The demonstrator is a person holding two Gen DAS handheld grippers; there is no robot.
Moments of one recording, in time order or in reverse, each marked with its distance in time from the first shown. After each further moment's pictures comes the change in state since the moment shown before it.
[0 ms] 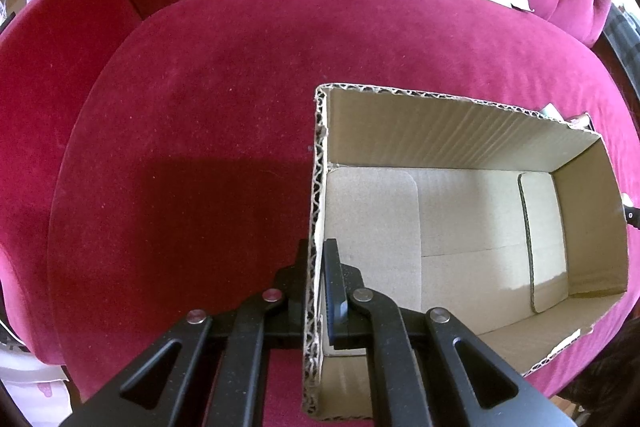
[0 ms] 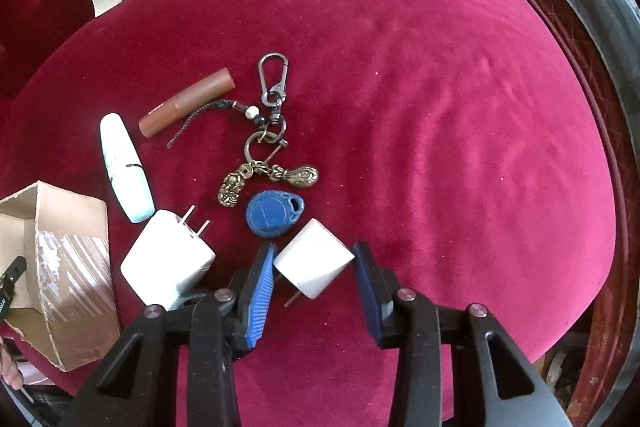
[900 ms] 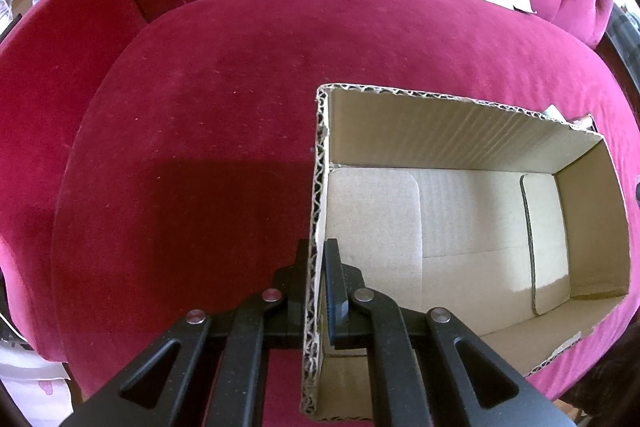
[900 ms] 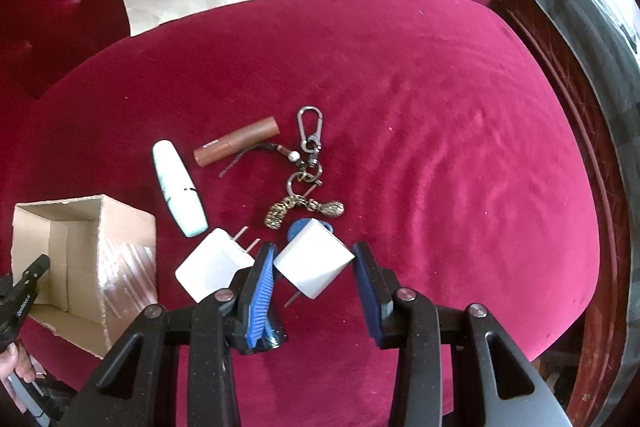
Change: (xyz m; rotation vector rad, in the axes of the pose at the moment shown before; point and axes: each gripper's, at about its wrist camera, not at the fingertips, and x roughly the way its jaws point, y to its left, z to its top) left arm -0.006 -0.008 -0.006 -0.004 -0.019 0.023; right arm -0.083 0.020 -0.003 -0.052 -0.097 0.013
